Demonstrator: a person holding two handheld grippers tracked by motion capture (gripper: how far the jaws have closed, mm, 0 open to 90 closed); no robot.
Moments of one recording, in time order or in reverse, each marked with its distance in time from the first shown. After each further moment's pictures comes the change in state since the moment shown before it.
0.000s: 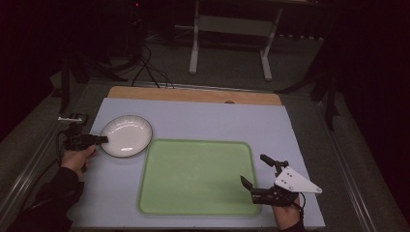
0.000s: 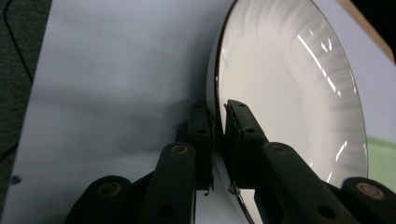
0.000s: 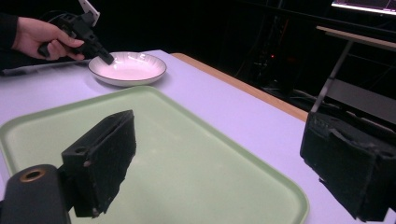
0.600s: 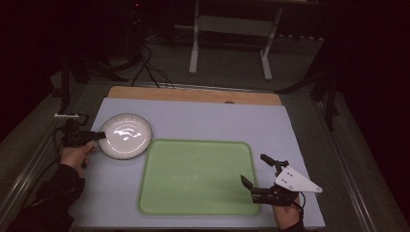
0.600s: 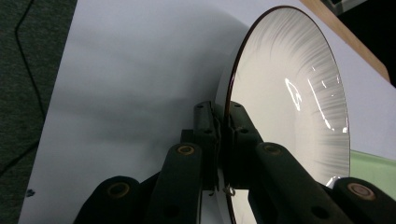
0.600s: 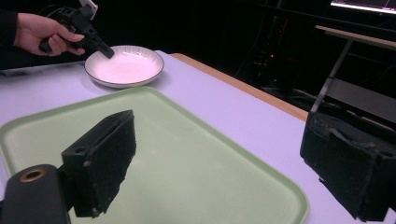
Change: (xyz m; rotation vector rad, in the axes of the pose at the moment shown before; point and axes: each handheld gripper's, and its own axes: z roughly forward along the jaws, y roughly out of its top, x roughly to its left) left arm -0.007 0.007 -0.012 -0.062 0.013 0.000; right arm -0.001 0.000 0.000 -0.001 -0.002 0.007
